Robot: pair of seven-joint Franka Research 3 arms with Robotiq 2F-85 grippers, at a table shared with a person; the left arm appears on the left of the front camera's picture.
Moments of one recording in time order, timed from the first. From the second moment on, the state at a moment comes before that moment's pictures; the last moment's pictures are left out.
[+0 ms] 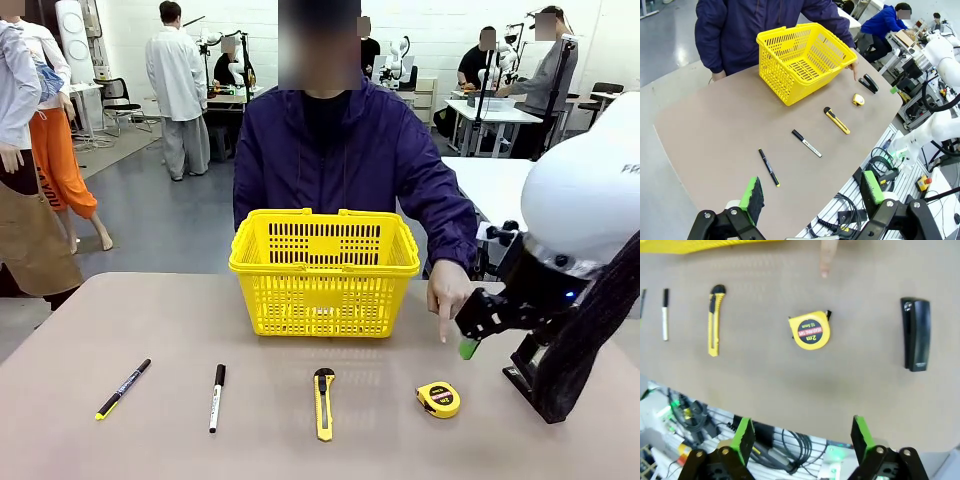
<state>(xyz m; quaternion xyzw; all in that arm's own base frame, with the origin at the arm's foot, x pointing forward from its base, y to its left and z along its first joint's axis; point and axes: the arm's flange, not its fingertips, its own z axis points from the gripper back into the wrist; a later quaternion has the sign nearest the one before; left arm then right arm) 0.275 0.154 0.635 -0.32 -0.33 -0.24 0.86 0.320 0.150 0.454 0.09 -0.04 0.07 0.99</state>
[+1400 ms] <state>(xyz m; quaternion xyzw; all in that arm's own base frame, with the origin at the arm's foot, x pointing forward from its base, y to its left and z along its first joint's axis) 0.275 0.154 0.635 -0.32 -0.33 -0.24 0.86 0.403 0.238 0.333 -0.04 -0.02 0.14 0.99</state>
